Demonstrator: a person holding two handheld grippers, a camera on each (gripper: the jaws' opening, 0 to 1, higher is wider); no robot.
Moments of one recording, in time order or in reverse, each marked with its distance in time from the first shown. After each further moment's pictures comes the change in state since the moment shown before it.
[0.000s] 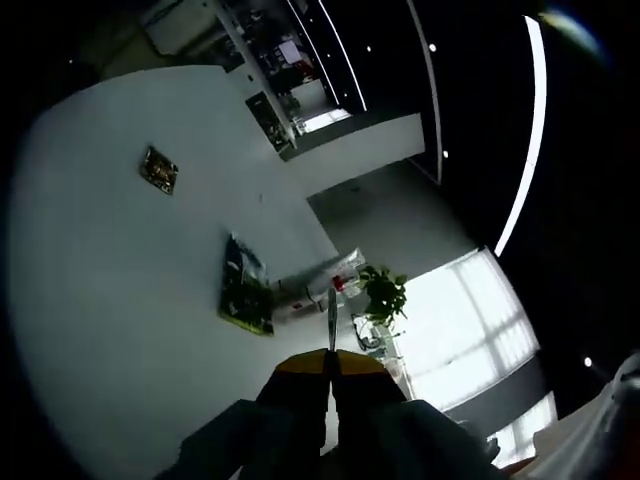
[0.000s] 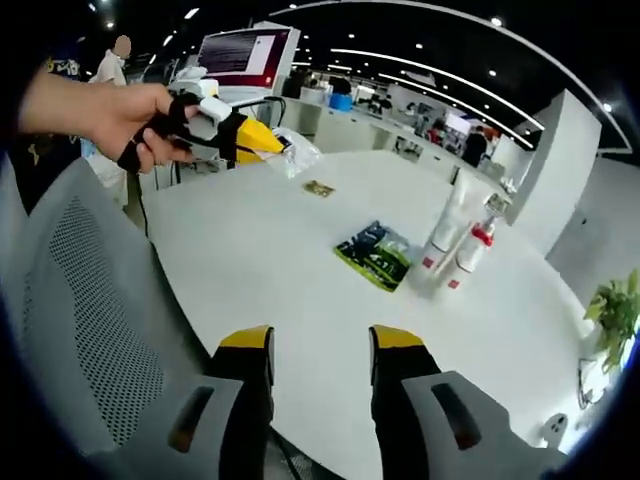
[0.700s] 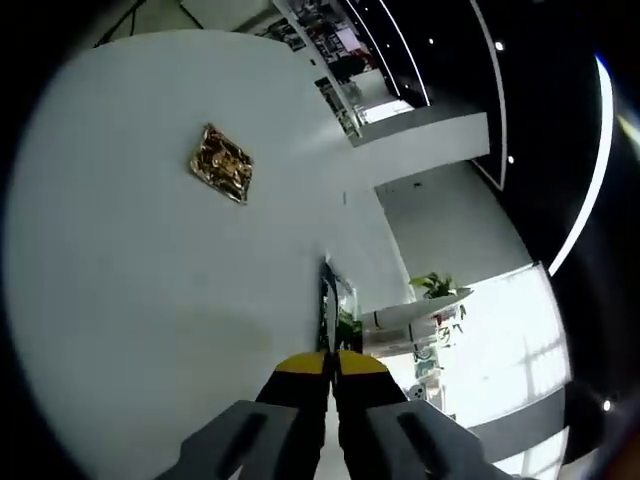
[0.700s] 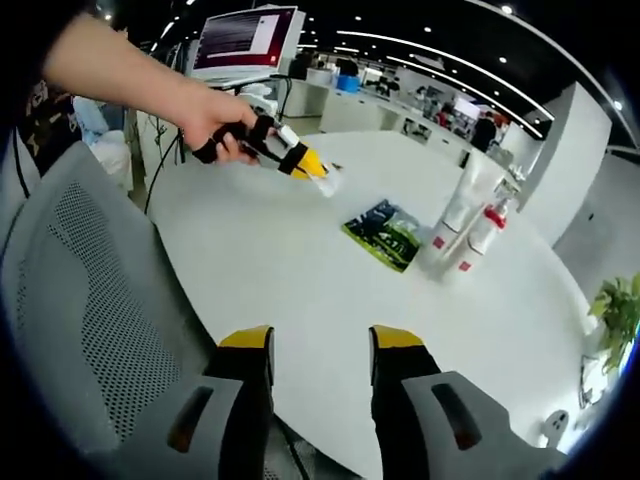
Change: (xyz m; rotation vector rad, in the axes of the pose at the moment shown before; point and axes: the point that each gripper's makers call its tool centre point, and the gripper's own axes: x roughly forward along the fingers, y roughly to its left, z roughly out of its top) left arm 0.064 0.107 0.051 -0.102 0.059 0.231; right arm 0.005 0.006 -0.018 -0.016 0.088 0.031
